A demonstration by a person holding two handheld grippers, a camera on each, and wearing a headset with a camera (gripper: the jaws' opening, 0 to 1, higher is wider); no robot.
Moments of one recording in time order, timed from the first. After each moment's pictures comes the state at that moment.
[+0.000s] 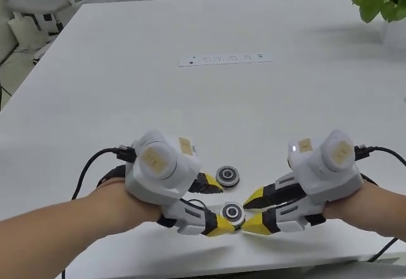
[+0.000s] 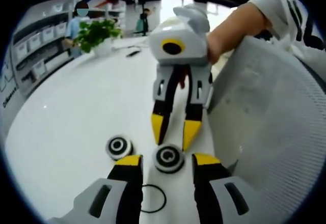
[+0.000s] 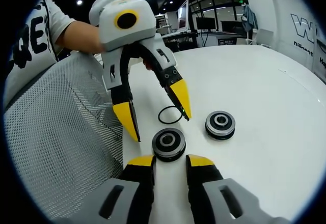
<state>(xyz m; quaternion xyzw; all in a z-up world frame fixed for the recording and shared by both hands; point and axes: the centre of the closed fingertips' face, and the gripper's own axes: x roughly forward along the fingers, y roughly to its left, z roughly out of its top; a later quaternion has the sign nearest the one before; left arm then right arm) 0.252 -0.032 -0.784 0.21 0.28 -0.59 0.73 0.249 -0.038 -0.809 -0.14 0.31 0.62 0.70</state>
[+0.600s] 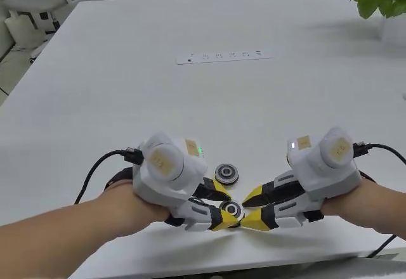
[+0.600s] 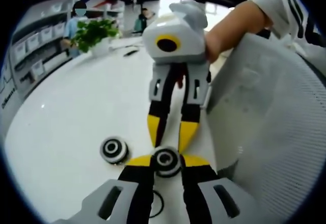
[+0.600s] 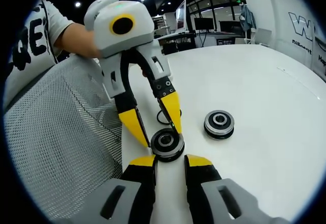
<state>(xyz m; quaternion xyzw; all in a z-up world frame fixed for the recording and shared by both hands) 0.249 -0.039 -0.792 0.21 0.28 -0.60 0.72 0.251 -0.038 -0.810 -0.13 0.31 0.62 0.71</state>
